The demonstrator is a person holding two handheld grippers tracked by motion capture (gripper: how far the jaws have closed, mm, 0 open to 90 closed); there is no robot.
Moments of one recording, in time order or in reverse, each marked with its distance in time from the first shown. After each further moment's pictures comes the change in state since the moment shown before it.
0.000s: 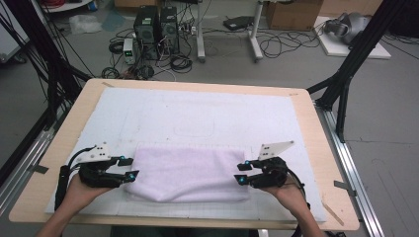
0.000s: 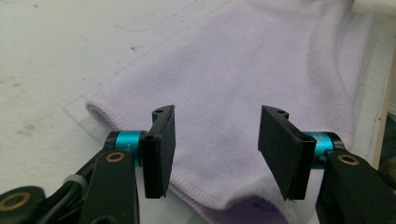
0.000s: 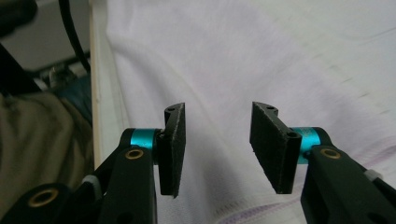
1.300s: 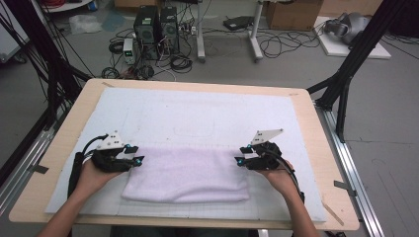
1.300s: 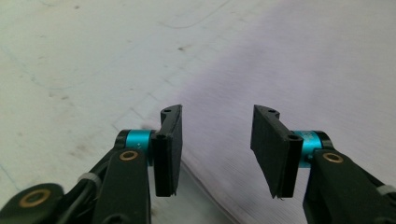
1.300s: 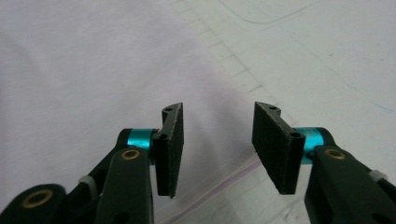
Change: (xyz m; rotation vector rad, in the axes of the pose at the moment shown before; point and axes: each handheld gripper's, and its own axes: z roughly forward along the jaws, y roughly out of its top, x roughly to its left) left arm 0.040 0.016 0.042 0.056 0.177 0.032; right arm -0.054 0.007 0.020 0.057 -0.235 0.016
